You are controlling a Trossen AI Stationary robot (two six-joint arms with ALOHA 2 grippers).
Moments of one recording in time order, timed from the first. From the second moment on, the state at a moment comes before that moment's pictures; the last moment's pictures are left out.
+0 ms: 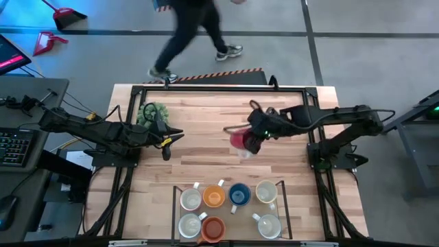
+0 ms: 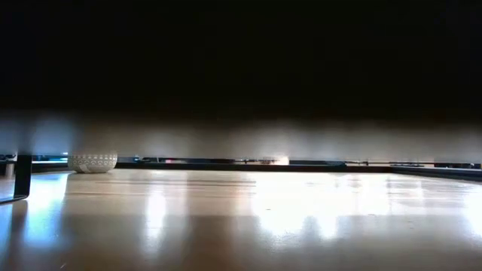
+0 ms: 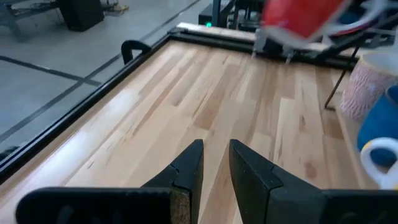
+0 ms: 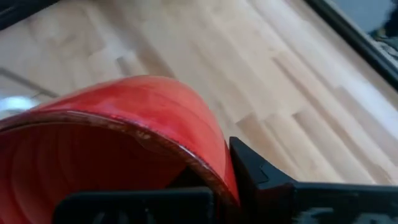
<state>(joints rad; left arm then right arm) -0.22 0.73 0.57 -0.24 -0.53 -0.24 0.11 1.46 1.51 -1.02 0.31 0.59</state>
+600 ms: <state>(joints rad) -0.22 0.73 0.57 -0.26 -0.54 -0.23 0.47 1.98 2.36 -1.55 0.41 0.76</state>
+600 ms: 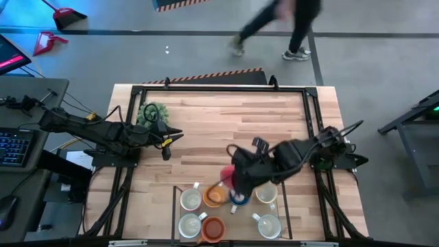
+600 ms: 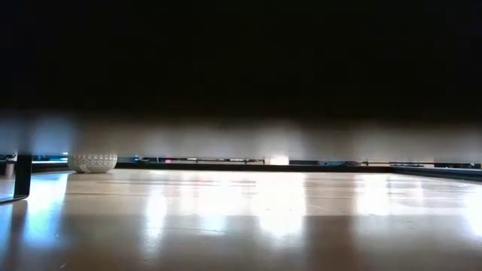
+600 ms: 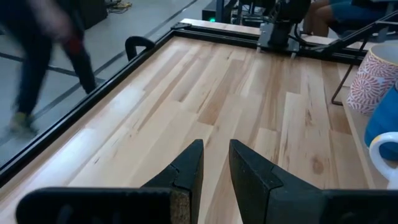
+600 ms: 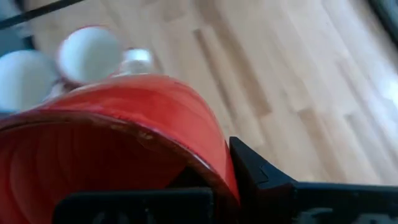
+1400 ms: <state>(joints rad) -0.22 0.73 0.57 -0.27 -0.54 -0.23 0.62 2.02 2.24 -1.37 0.12 0.83</state>
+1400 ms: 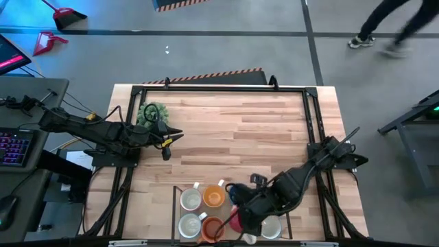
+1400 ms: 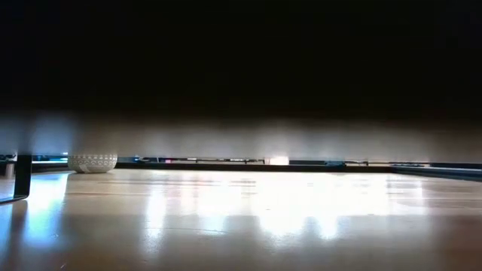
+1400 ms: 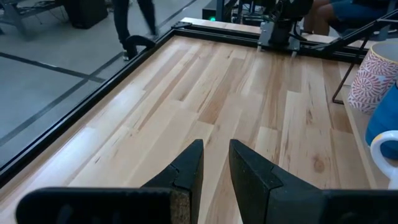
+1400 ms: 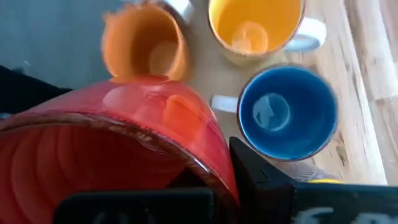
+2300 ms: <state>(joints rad) -0.22 0.73 0.57 -0.27 -0.54 -0.23 0.62 2.25 2.23 -1.36 -0.02 0.84</state>
